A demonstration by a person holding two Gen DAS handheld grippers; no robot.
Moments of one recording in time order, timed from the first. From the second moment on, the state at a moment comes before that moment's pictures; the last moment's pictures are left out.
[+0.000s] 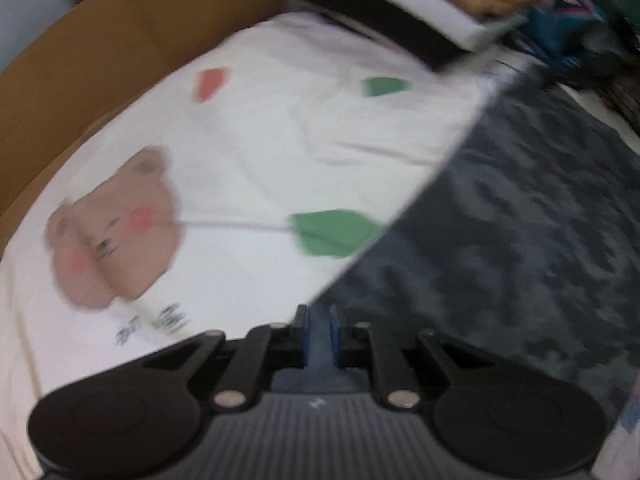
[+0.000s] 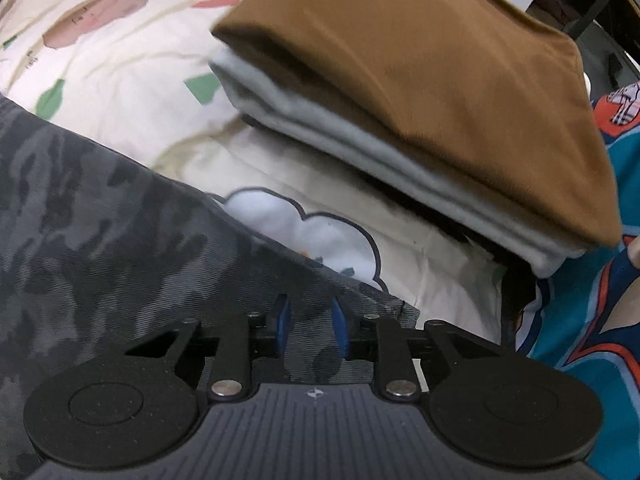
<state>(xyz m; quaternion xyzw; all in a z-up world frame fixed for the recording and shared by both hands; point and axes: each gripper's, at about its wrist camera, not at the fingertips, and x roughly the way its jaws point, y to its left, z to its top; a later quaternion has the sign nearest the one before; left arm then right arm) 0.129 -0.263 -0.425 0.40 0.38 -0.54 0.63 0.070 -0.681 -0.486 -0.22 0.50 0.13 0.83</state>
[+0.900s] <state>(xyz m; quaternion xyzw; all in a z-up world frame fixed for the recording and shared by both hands) 0.078 -0.367 -0.489 0.26 0.46 -0.46 0.71 0.105 -0.698 -0.486 -0.10 0.51 0.11 0.85</state>
